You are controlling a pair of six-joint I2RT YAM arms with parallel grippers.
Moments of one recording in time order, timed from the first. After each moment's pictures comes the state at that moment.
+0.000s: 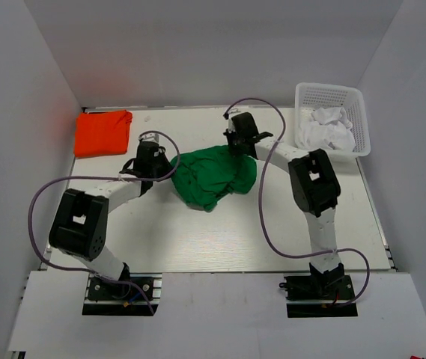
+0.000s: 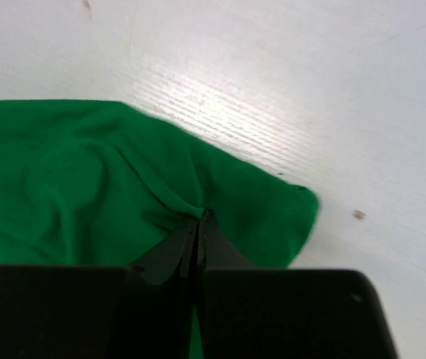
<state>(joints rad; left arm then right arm) -0.30 1.61 0.85 0.08 0.00 -0.57 0.51 2.19 1.63 -0.21 0.02 0.04</state>
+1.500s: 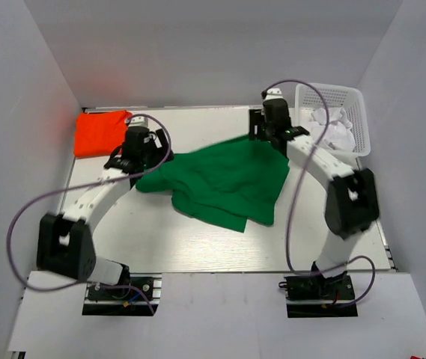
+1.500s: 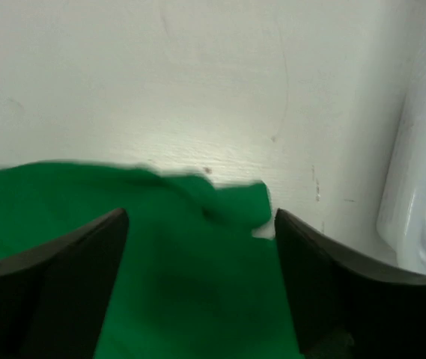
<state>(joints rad) -0.28 1.35 1.00 -0.18 -0.11 -0.47 0.42 1.71 1.40 -0.19 0.21 0.14</state>
